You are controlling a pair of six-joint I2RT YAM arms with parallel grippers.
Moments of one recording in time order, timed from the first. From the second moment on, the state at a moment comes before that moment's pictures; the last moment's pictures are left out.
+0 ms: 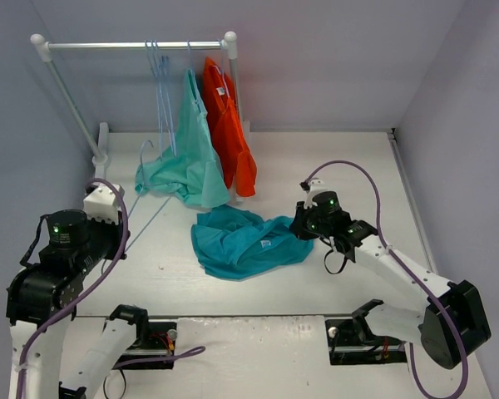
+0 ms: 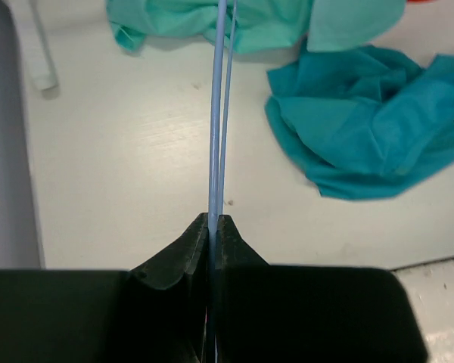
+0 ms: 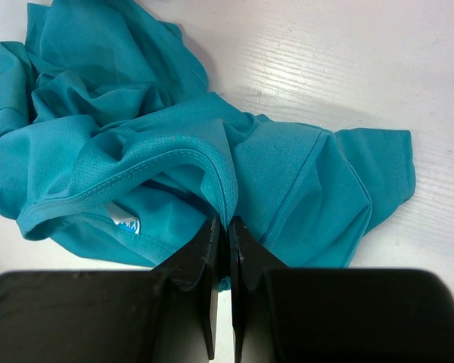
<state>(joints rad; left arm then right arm) -0.18 0.67 1.29 -1.19 0.00 0.01 0.53 1.14 0.67 -0.23 -0.07 0.34</state>
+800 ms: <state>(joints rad) -0.29 0.66 1.30 -1.24 0.59 0.10 0.53 1.20 0.75 -0.24 -0.03 0.34</state>
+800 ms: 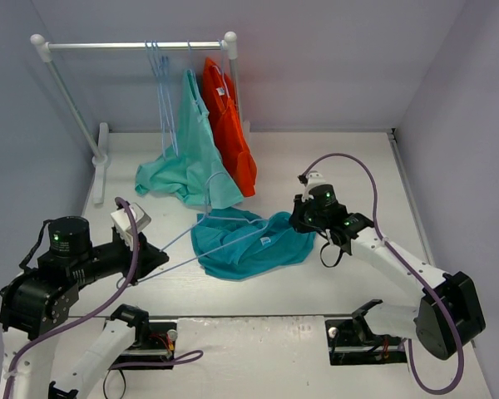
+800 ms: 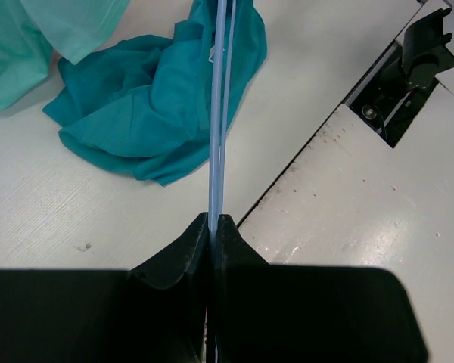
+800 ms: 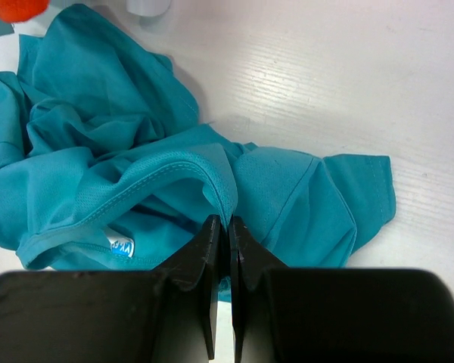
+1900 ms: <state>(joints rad) -0.56 0.84 0.98 -0.70 0.44 -0.03 0.53 1.22 0.84 -0.26 -0.05 0.30</state>
